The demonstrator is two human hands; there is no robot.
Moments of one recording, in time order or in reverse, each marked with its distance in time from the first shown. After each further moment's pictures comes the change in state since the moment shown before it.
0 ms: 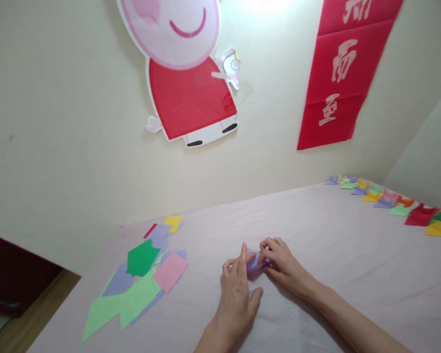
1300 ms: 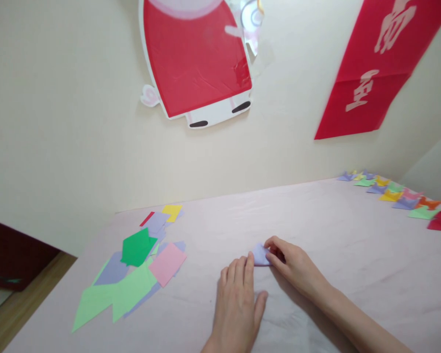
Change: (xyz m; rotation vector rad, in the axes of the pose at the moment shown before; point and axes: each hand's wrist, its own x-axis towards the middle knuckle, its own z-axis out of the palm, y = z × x) left_hand -0.014 0.004 0.007 0.308 -0.013 -0.038; right_hand 0.008 -0.005 0.002 0.029 0.006 0.280
